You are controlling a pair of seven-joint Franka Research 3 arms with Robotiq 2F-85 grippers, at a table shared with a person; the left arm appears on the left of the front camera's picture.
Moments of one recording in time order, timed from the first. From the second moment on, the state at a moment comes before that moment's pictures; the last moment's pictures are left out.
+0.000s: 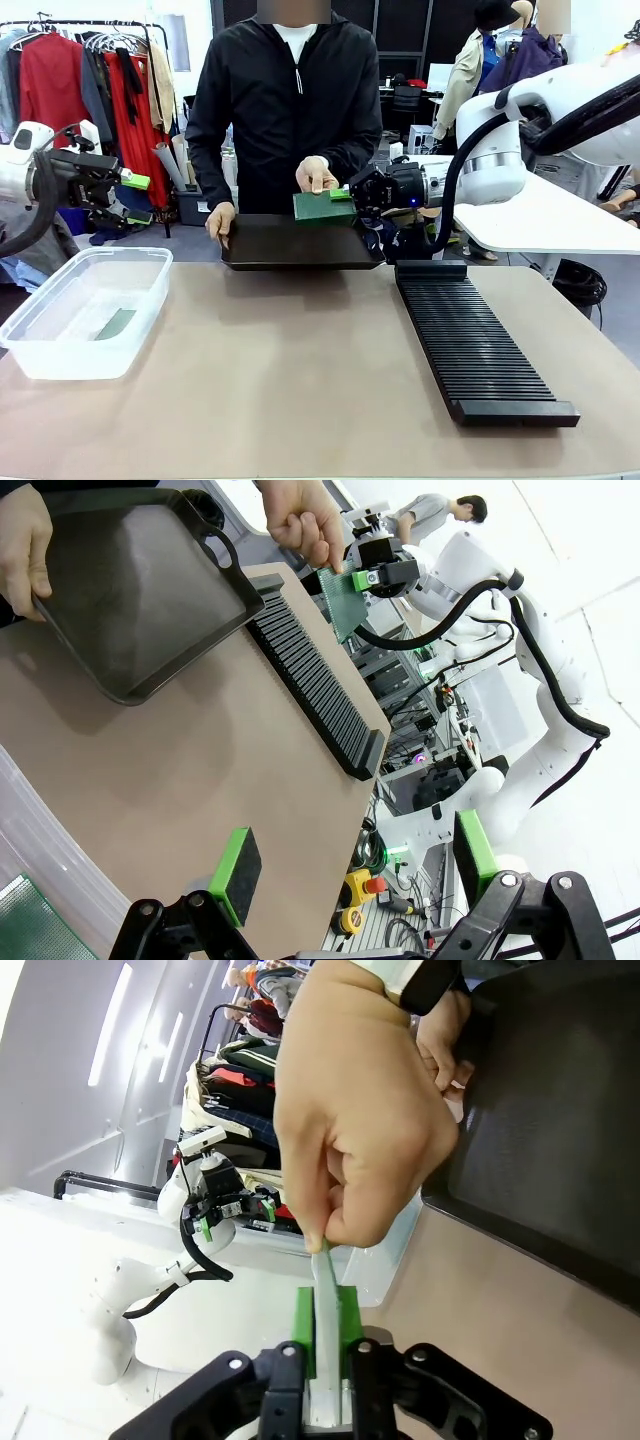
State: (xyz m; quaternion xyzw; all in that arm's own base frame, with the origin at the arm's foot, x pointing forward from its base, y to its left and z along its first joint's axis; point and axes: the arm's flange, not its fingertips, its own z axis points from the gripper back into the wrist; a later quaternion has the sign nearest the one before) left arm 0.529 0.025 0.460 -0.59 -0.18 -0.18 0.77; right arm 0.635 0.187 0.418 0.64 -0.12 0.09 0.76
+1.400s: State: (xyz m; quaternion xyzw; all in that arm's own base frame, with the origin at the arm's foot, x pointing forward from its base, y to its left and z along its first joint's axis) left arm 0.529 0.025 0.460 -0.59 -0.18 -0.18 0.77; right arm 0.635 0.189 0.417 0.63 -0.11 0.08 0.76
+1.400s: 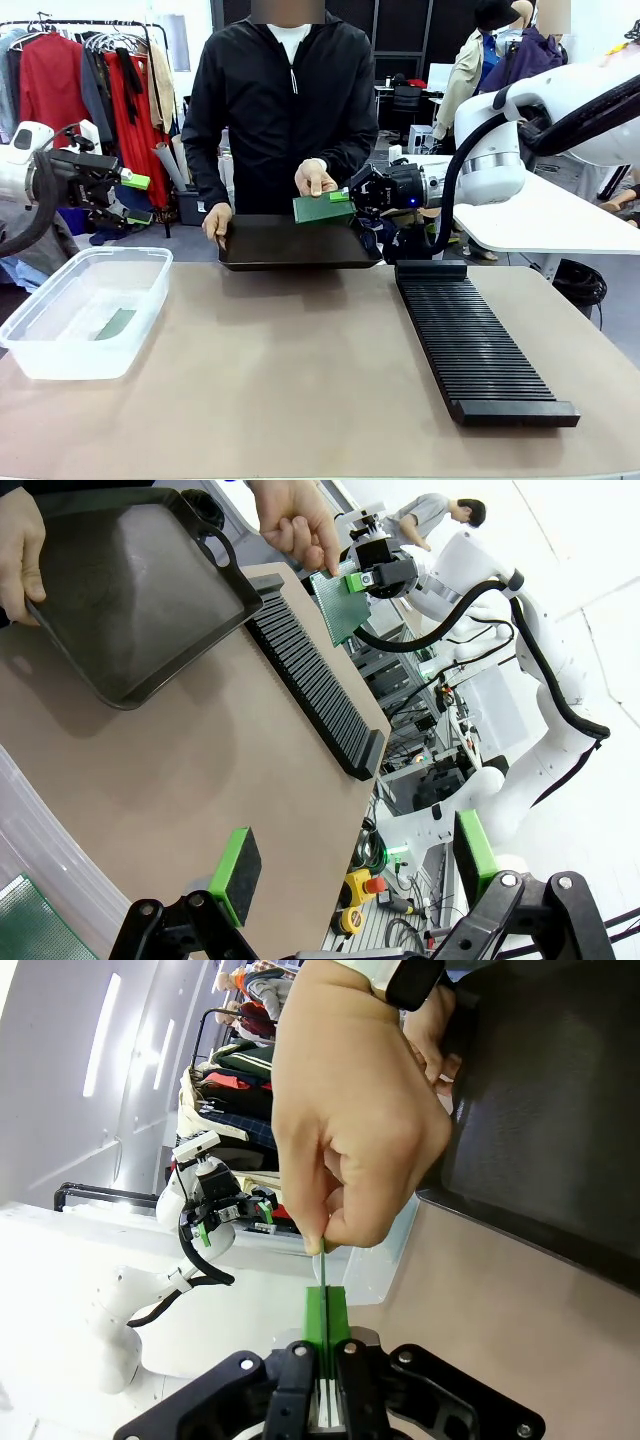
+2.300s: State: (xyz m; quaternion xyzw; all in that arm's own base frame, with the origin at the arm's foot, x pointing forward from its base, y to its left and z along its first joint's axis) left arm 0.529 0.025 0.460 -0.59 -0.18 -0.18 0.77; right arm 0.635 0.188 0.416 0.63 -0.11 0.08 0.76
